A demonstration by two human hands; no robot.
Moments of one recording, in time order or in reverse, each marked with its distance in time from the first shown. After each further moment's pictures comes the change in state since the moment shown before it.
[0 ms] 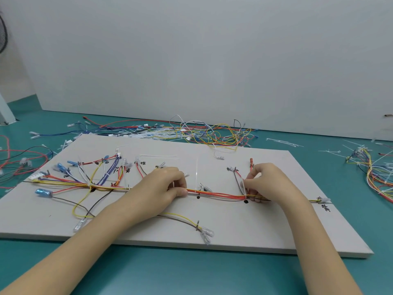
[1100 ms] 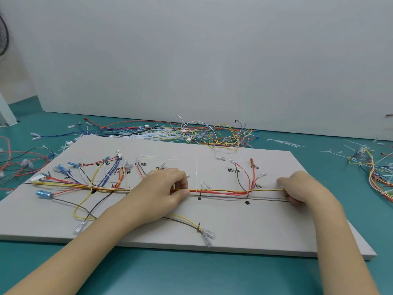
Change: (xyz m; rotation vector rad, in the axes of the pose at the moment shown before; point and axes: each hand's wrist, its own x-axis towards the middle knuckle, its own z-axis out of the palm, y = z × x) left_hand -0.004 0.009 -0.002 0.075 0.011 0.000; right_hand 0.011 0.037 -0.038 -0.231 0.101 0.269
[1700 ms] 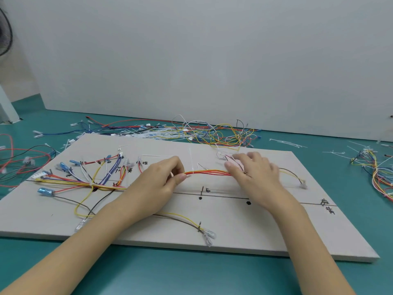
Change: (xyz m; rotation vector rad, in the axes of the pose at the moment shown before) left_hand 0.002 -0.001 -0.006 -0.152 0.128 -0.042; right_hand -0.033 -0.060 0.046 -0.094 0.239 -0.635
